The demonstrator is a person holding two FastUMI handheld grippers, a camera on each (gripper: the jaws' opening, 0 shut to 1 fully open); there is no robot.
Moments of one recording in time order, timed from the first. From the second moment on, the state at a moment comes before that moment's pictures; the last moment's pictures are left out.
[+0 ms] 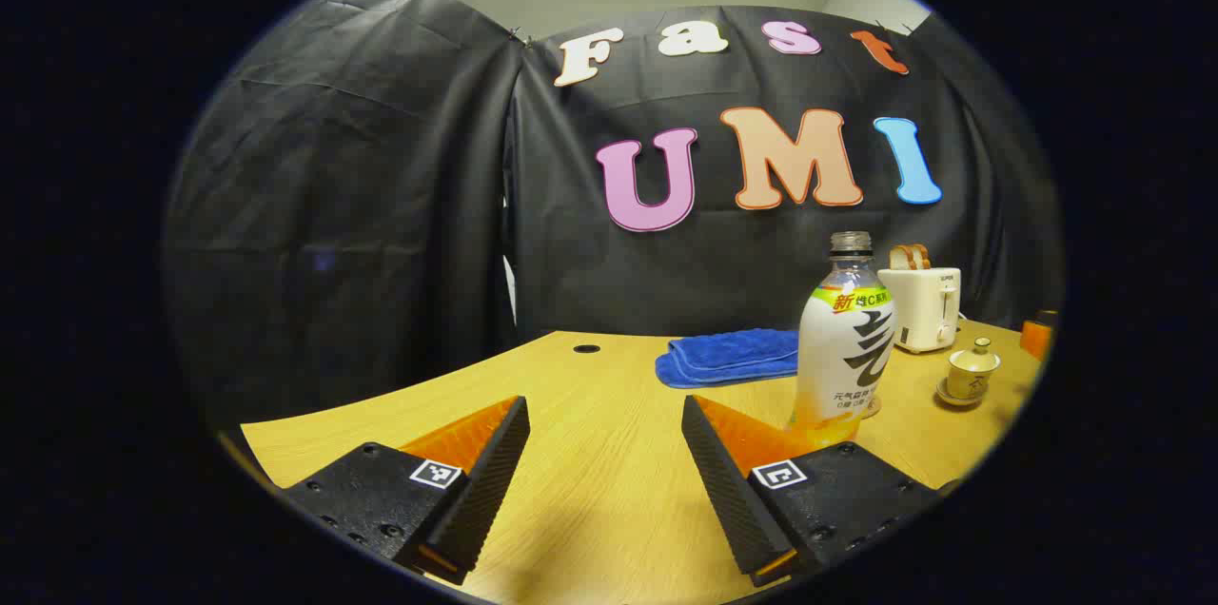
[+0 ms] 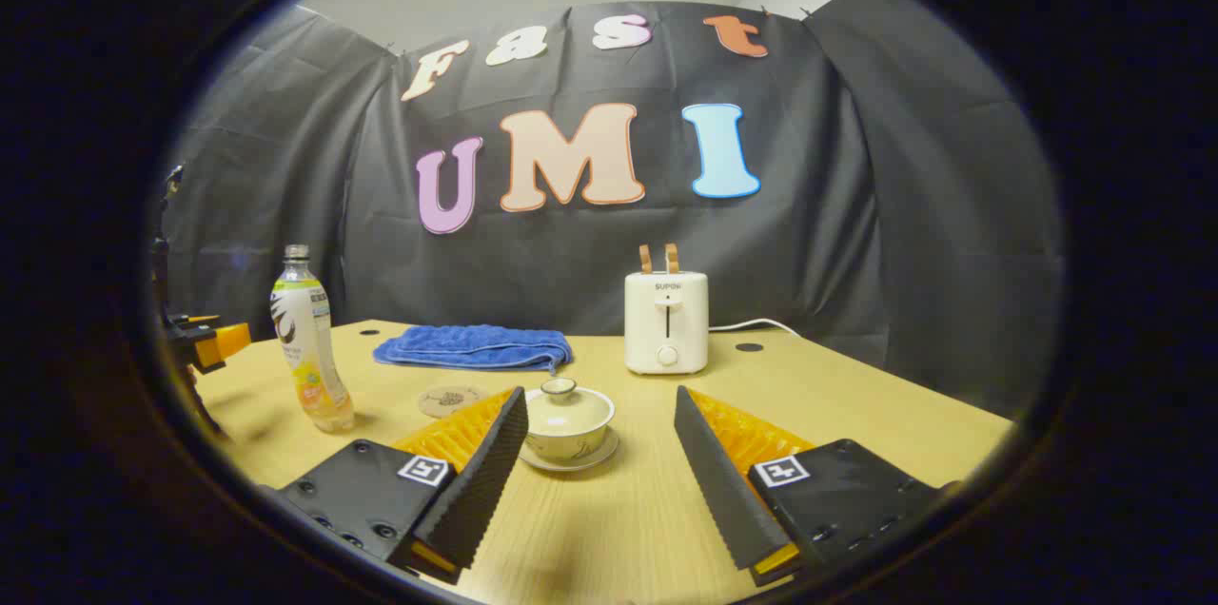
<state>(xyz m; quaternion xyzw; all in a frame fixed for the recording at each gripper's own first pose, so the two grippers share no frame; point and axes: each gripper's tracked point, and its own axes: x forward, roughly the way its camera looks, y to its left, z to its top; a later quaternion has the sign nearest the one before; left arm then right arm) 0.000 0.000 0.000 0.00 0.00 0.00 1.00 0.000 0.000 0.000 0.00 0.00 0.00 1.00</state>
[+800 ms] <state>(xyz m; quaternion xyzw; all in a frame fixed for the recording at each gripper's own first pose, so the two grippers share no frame) -0.002 0.000 0.001 0.00 0.00 0.00 1.00 -0.001 0.000 0.001 0.00 0.00 0.00 1.00</state>
